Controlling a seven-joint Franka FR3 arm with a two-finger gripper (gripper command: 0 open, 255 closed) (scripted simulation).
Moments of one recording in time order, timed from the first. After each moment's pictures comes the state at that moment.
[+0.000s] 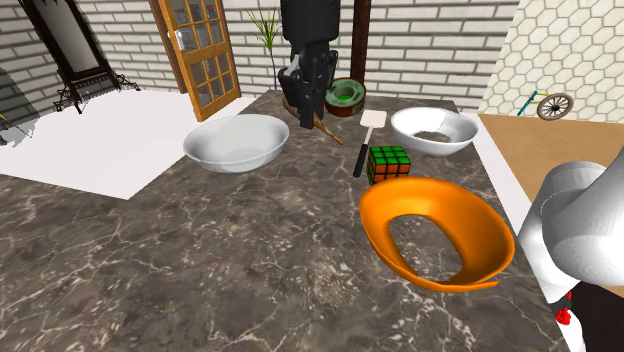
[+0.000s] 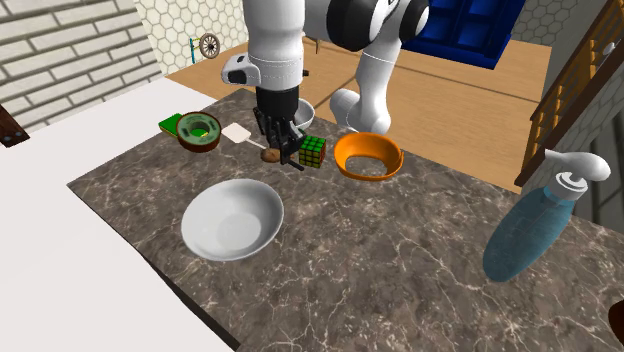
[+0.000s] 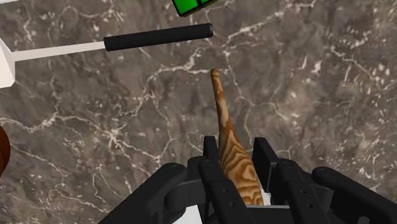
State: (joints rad) arm 0.22 -0.31 0.35 -1.84 0.06 1.57 0.23
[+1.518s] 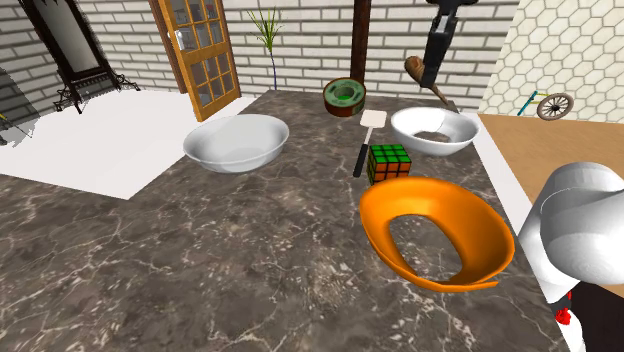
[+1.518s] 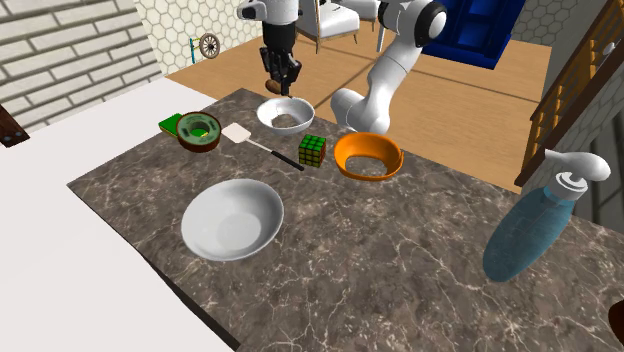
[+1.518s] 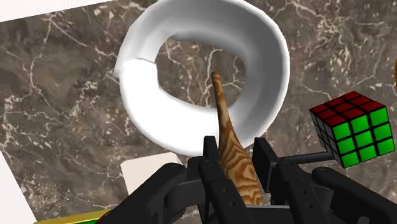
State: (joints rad) arm 0.16 -0.76 0.02 -2.13 -0.02 1.41 -0.16
